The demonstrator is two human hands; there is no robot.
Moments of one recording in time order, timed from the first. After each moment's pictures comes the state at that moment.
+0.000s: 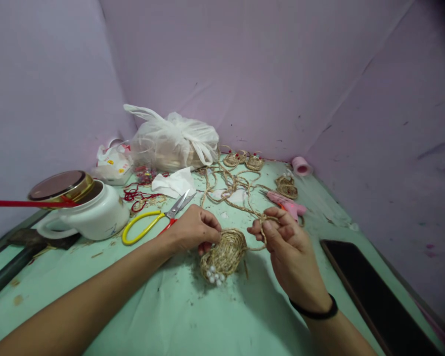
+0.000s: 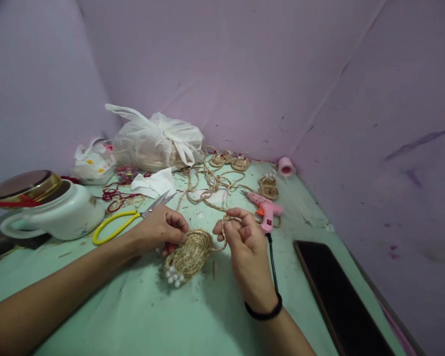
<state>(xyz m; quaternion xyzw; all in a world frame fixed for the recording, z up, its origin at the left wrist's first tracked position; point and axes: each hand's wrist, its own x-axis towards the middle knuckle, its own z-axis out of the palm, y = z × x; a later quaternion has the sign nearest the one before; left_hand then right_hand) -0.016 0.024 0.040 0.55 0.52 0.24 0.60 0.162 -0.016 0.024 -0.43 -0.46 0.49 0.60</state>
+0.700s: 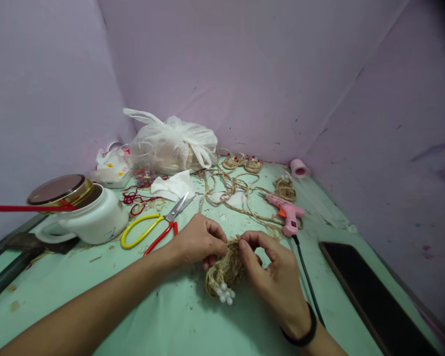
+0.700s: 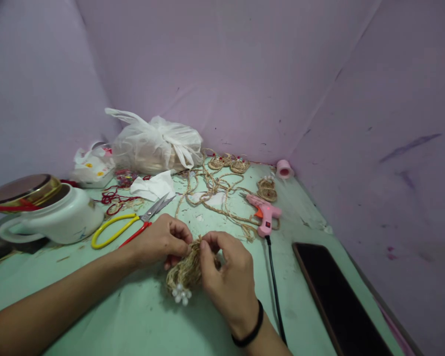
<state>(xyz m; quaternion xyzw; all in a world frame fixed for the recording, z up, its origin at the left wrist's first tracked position) -0.006 0.013 0.042 0.54 0.51 0.23 0.63 0.143 -0.036 0.026 -0.54 -0.69 0.17 0.45</state>
